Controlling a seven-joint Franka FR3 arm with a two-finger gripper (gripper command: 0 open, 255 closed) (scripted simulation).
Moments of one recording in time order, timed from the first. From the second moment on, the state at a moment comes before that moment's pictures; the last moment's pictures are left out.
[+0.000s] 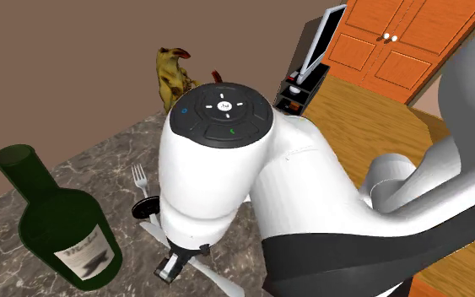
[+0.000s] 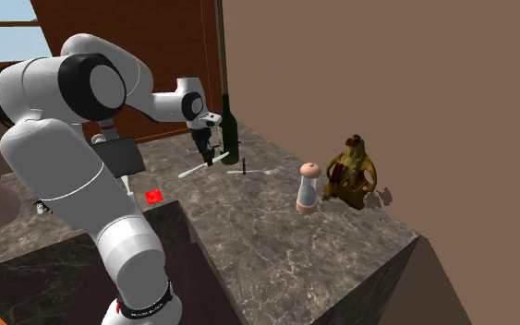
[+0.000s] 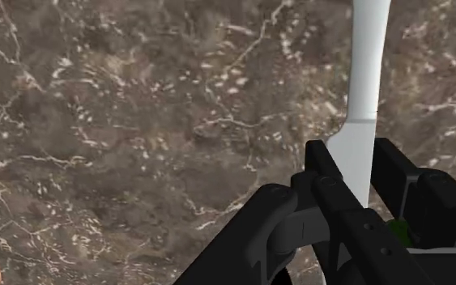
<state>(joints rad) 0.42 -0.22 0.67 -2.32 0.05 2.18 0.72</state>
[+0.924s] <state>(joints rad) 0.53 -0.14 0.93 -2.21 0.01 2.13 1.12</state>
